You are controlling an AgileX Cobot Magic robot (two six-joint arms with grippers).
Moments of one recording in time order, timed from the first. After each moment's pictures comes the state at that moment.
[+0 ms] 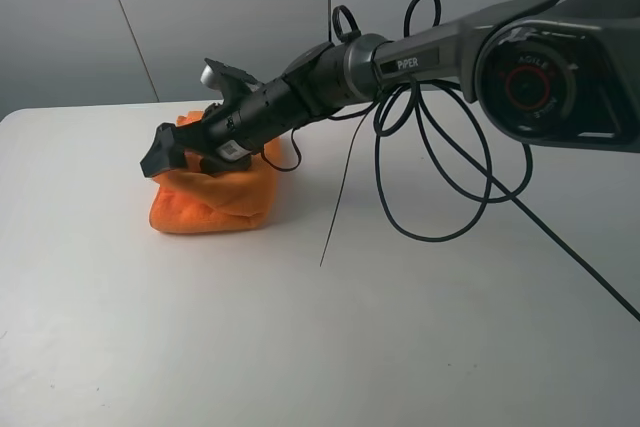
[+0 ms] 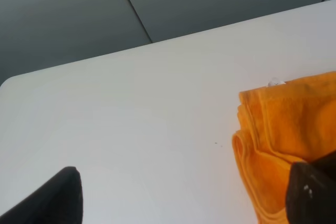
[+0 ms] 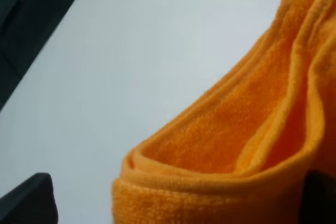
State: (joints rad) left arm -0.27 1.41 -1.34 0.35 0.88 -0.23; right arm 0.68 2.47 -1.80 1.27 0.70 -0.92
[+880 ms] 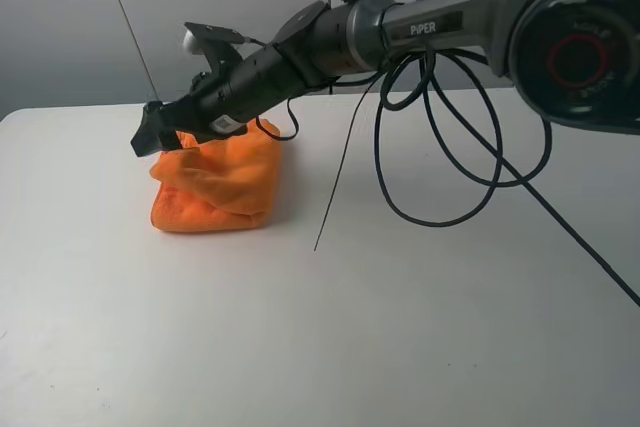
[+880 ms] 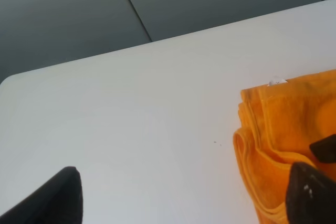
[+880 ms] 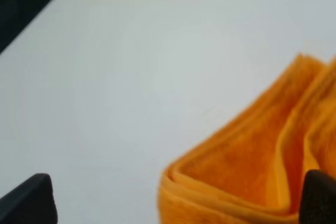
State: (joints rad) left arm -0.27 1.40 -1.34 0.35 0.89 -0.23; right arm 0.71 2.35 -1.80 1.19 0.66 -0.95
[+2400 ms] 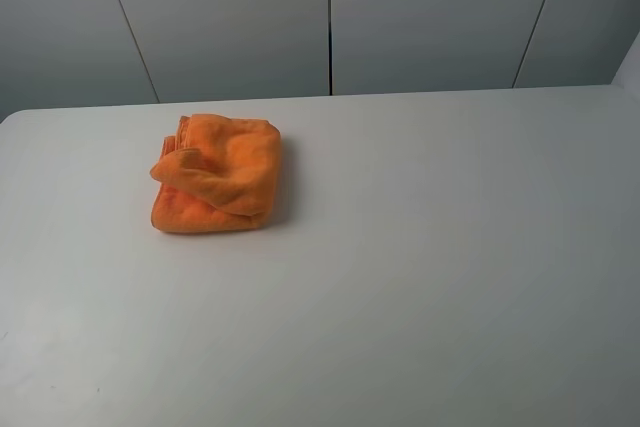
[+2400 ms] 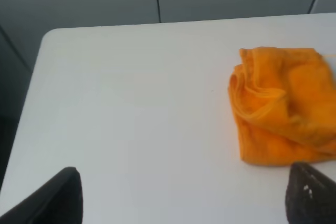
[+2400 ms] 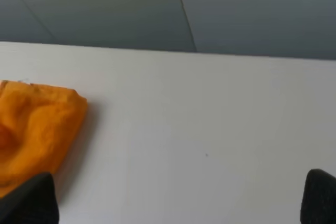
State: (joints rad) left arm -0.27 0.61 -1.03 0.28 1.15 -0.28; right arm -0.10 1.00 -1.00 0.60 0.87 -0.50
